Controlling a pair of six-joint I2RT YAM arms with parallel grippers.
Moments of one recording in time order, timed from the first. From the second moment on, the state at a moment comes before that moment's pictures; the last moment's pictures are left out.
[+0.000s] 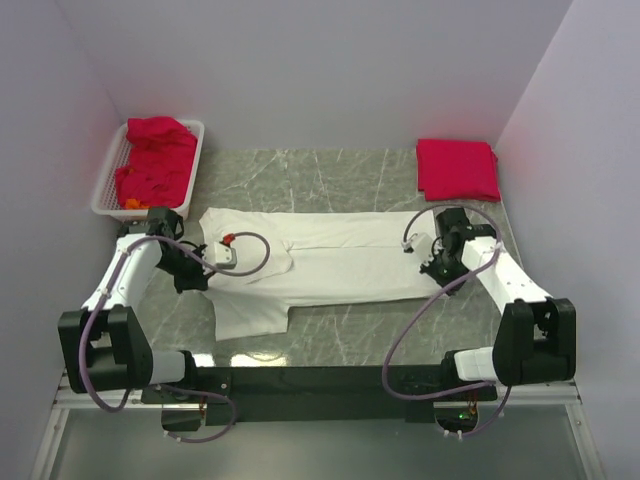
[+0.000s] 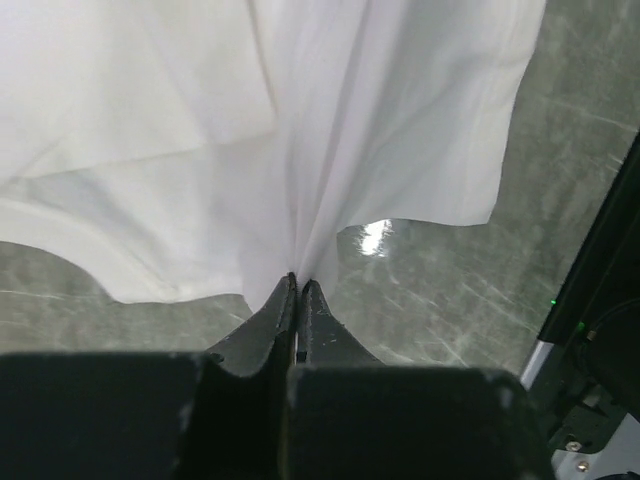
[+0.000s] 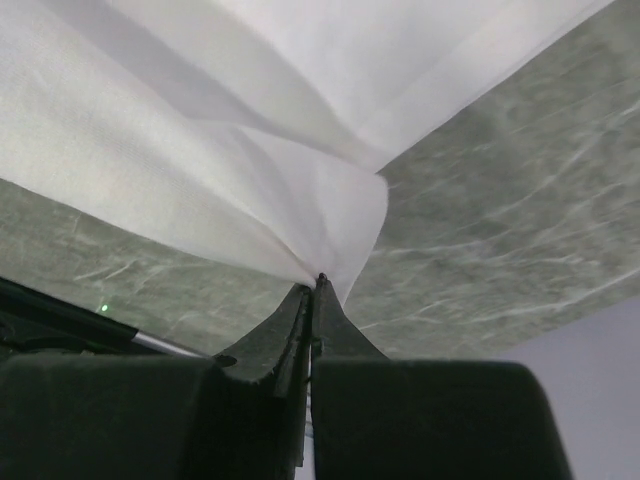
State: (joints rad) left arm 0.09 1.30 0.95 -1.14 0.49 1.42; right arm 0.07 1.32 0.87 -0.99 0.01 -0.77
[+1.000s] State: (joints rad) left arm 0.10 1.75 1.27 -0.98 0.56 1.16; right arm 0.04 1.90 1.33 -0.96 0.00 -0.77
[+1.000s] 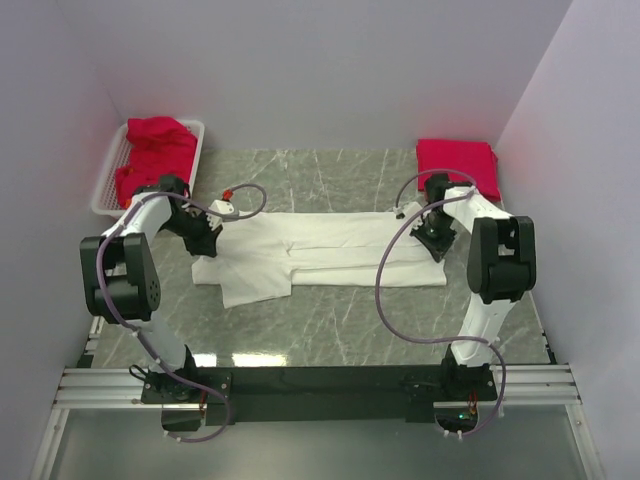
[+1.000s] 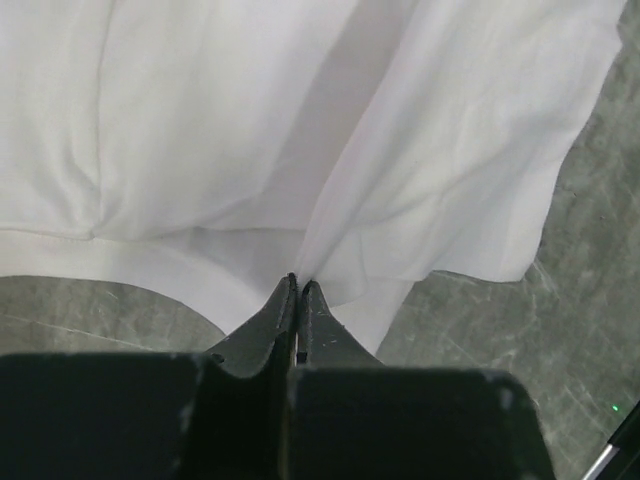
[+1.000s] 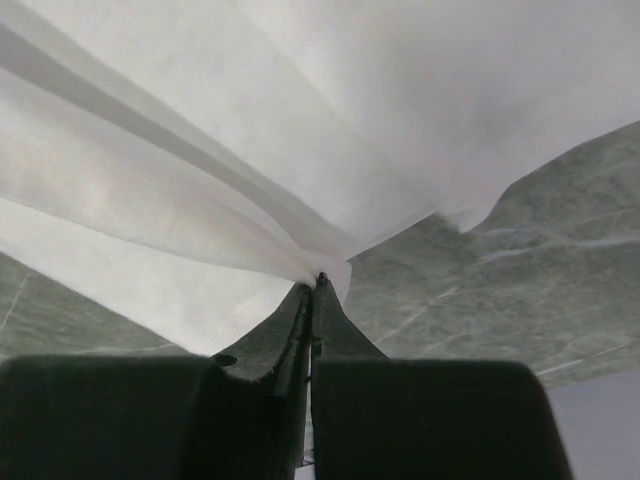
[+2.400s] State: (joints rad) left arm -0.28 1.37 0.68 -0.61 0.36 1.02; right arm 0.01 1.81 1.35 -1.05 -0.18 -0.48
